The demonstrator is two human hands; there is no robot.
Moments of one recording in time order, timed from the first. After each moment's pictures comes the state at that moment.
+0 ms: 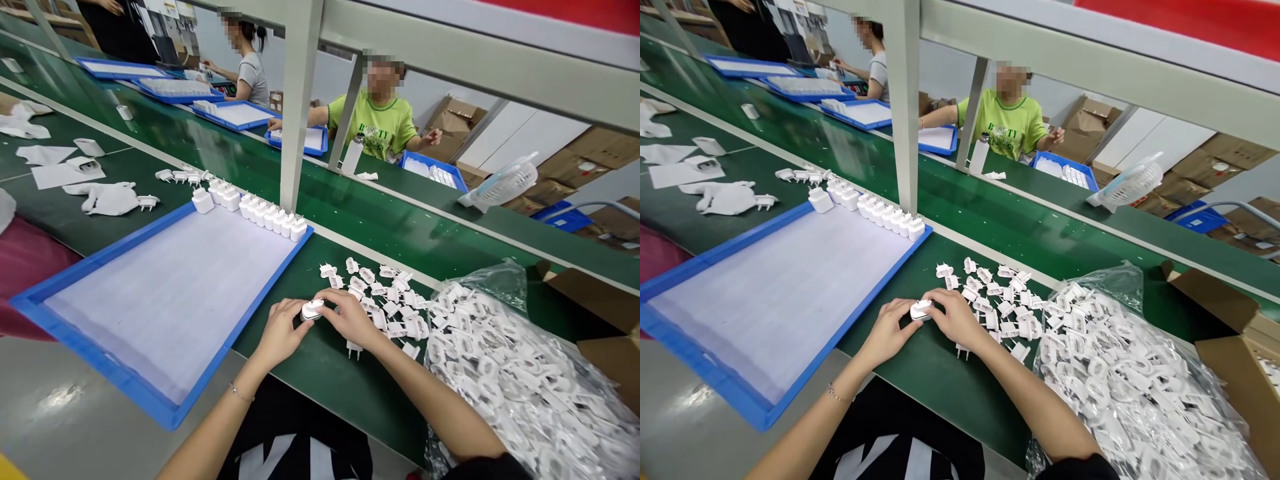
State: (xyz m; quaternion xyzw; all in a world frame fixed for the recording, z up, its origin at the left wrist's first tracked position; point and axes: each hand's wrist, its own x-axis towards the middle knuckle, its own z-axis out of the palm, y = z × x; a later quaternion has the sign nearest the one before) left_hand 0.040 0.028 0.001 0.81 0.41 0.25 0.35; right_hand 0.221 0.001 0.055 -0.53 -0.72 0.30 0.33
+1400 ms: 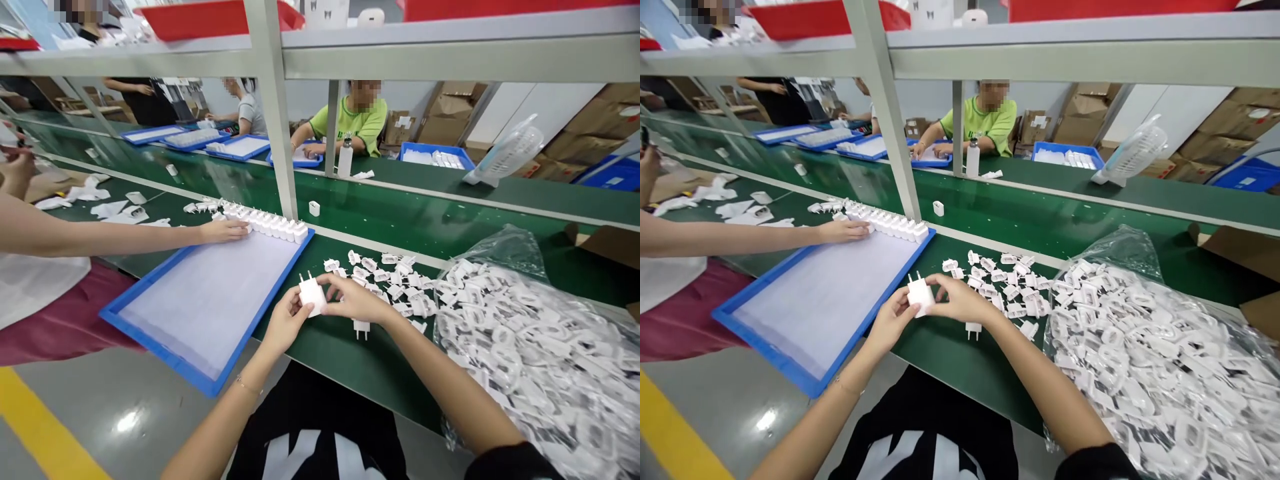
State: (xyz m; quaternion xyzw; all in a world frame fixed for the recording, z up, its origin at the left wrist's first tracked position) left_hand 0.036 0.011 0.036 0.63 0.36 0.38 0.57; right_hand 0.224 -0.010 0.081 -0.50 -0.74 0.36 0.29
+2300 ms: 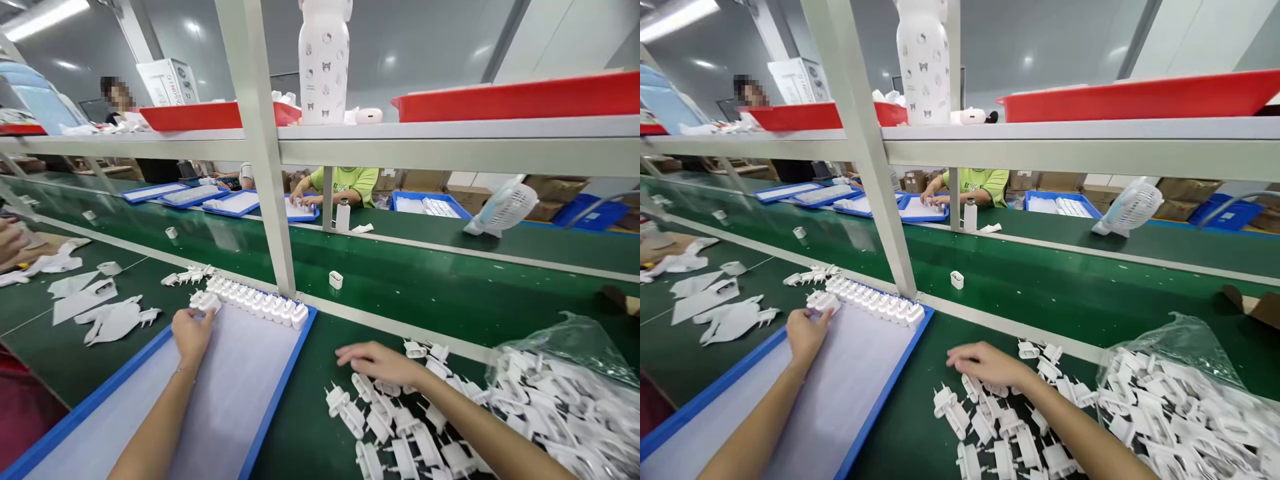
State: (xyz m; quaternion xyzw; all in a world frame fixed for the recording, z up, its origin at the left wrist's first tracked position) left_hand -0.092 0.308 0.020 0.58 0.70 0.41 0.01; right_hand 0.309 0.096 0.062 -0.49 -0.73 0.43 0.22
